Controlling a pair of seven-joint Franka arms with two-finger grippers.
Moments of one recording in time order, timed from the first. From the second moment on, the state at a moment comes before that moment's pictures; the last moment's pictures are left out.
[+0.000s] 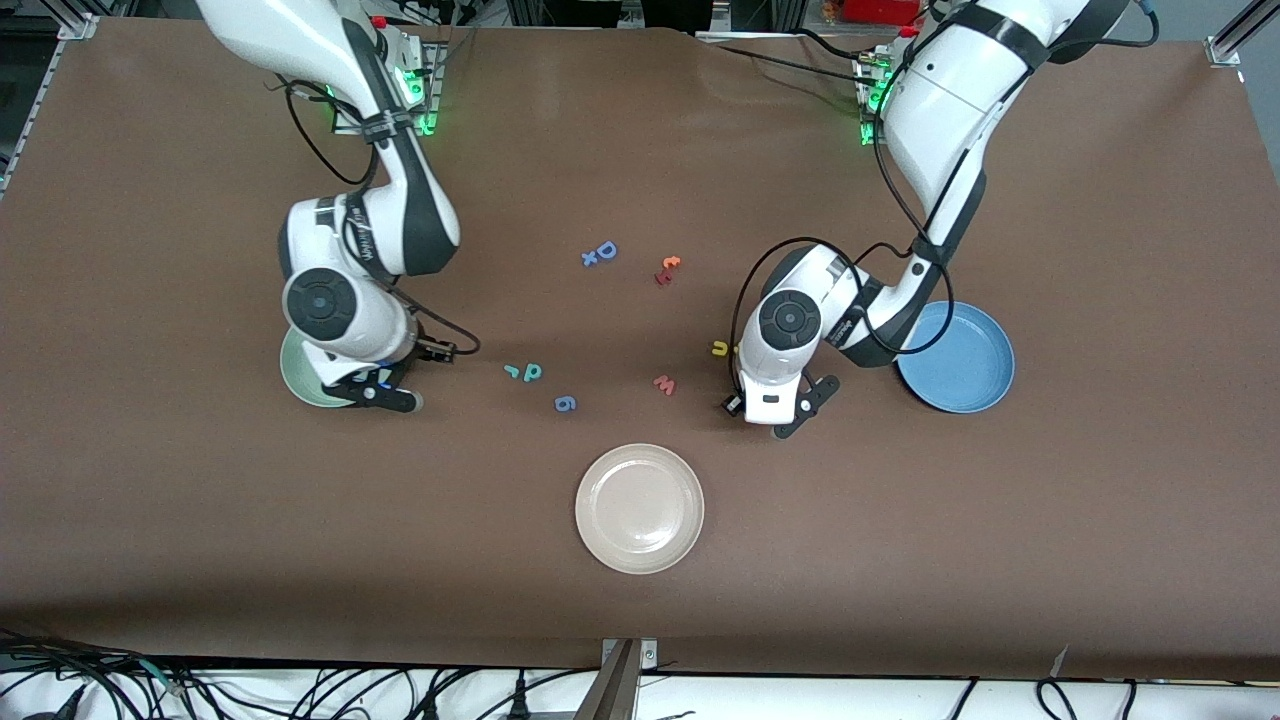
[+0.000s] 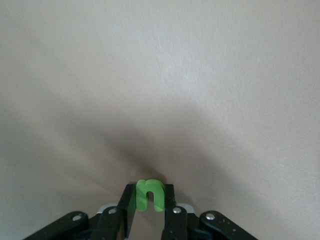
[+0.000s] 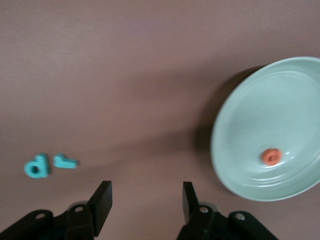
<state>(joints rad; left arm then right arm) -0.32 0.75 -0.22 -1.62 0.21 2.29 -1.33 0.72 0.51 -0.39 -1.77 0.19 2.05 0.50</state>
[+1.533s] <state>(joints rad) 0.12 0.46 -0.21 -1.85 0.21 2.04 0.05 0.90 0.79 -0.40 -1.61 0.30 2.23 0.97</state>
